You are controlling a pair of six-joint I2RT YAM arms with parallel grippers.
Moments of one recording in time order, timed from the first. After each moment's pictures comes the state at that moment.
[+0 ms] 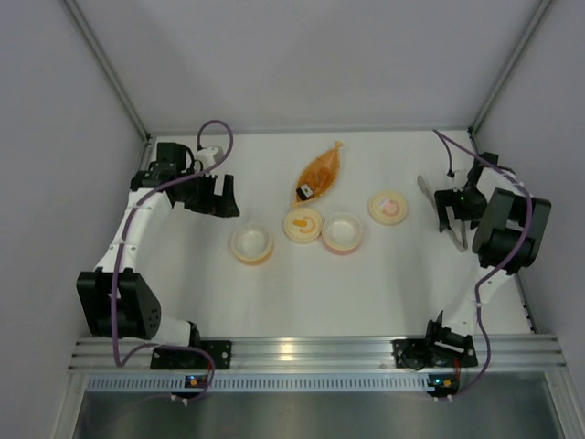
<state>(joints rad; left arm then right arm) -0.04 1.44 1.31 -0.86 0.48 0.15 -0.33 1.98 1.40 -0.79 -0.06 -0.41</state>
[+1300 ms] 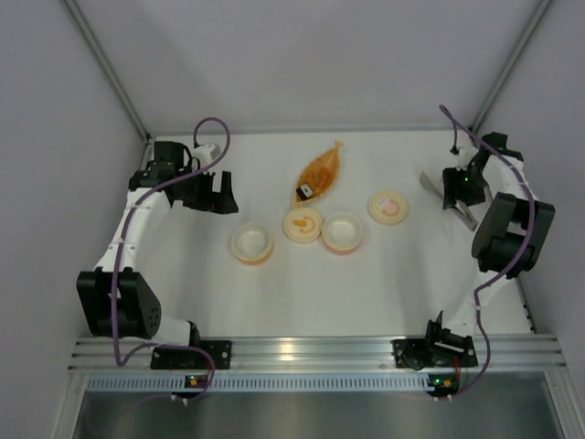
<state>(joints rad) -0.02 1.46 1.31 -0.82 0.48 0.13 -0.32 1.95 1.55 -0.86 -0.19 -0.38</state>
